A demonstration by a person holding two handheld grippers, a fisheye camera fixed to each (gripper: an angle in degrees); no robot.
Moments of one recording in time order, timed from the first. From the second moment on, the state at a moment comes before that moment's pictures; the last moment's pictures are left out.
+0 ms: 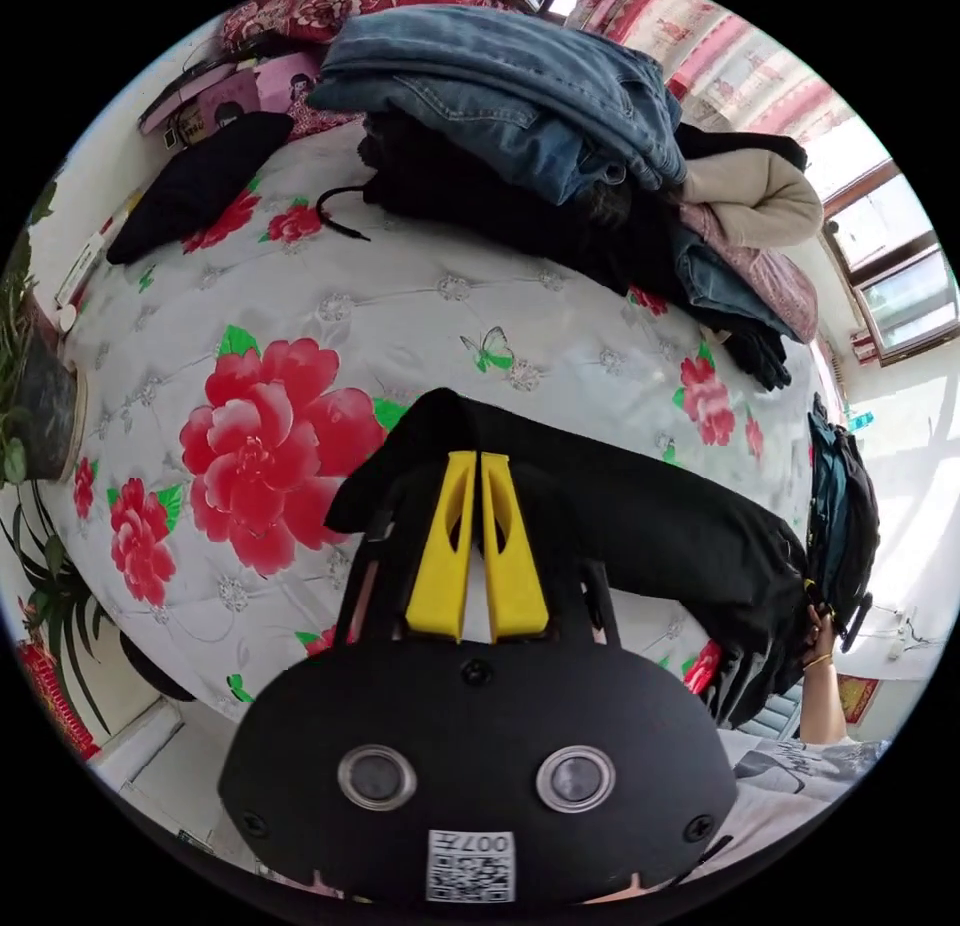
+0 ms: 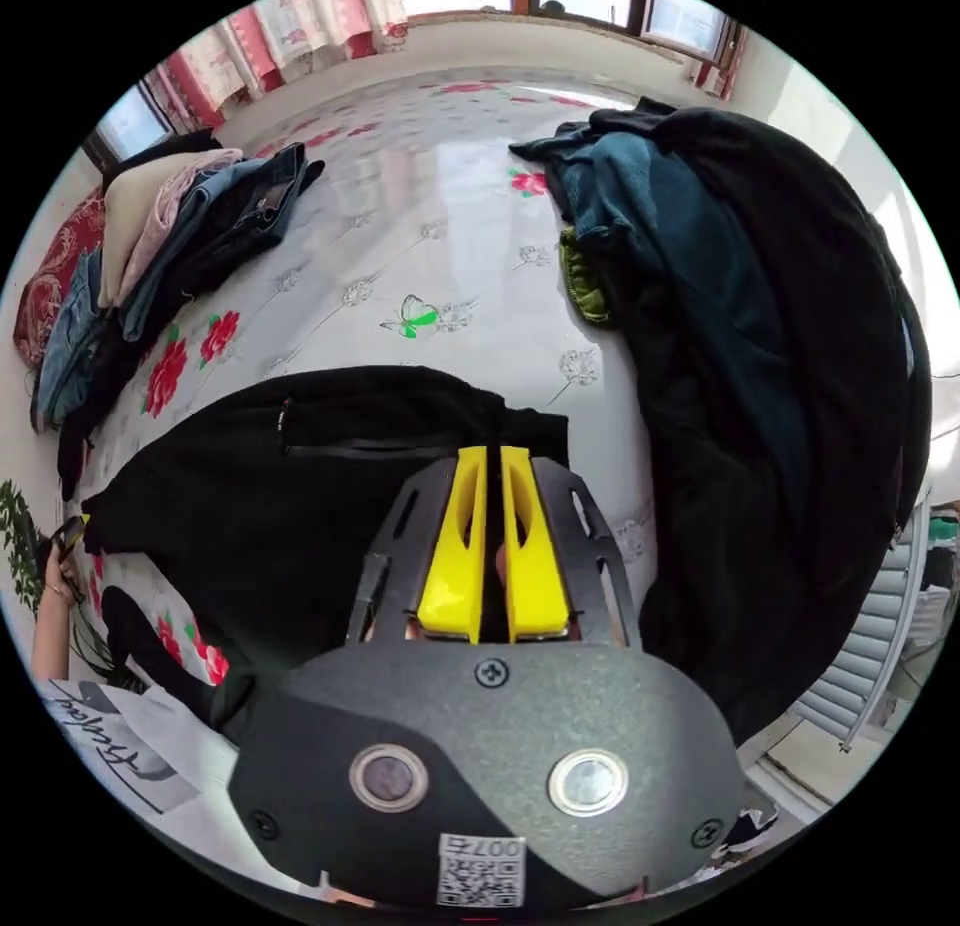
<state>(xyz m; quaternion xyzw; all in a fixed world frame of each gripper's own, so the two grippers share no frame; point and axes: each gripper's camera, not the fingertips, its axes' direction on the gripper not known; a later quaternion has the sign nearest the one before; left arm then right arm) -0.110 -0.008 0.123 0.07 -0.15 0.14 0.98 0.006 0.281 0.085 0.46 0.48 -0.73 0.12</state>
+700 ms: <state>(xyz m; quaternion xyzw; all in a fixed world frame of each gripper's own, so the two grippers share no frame) -0.113 -0.015 0.104 0.14 -0.14 0.12 0.97 0.071 0.272 0.197 0.39 0.46 -0.80 0.06</state>
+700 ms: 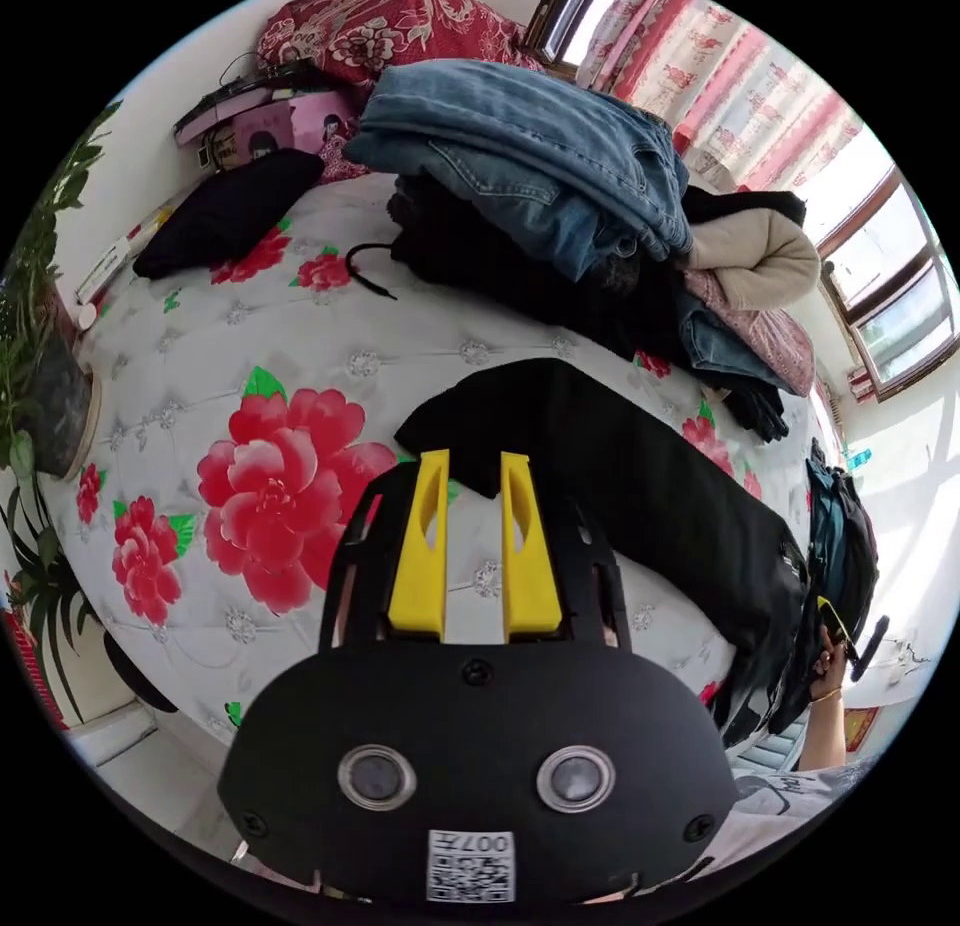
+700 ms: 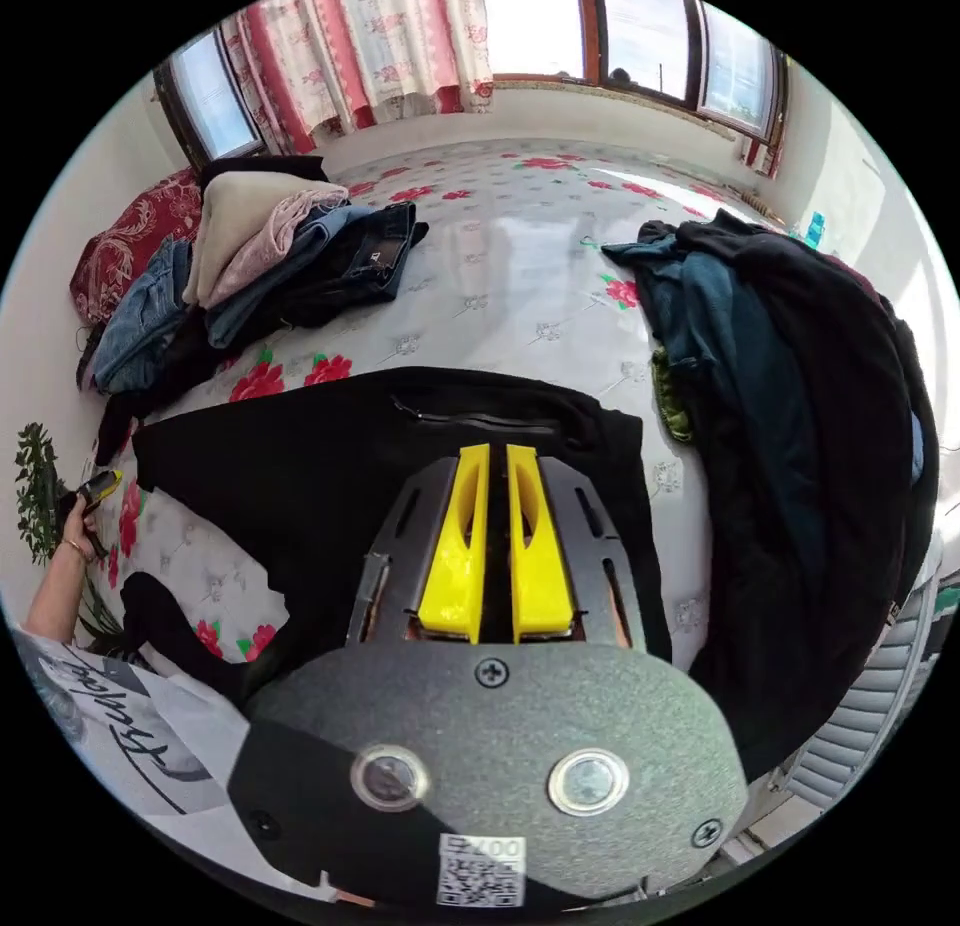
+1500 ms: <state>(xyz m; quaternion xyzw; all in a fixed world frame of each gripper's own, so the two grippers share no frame) -0.140 -0.064 0.006 0.16 -0.14 0.21 0.95 0.143 0.123 0.282 0.23 0.64 -0.73 0.04</state>
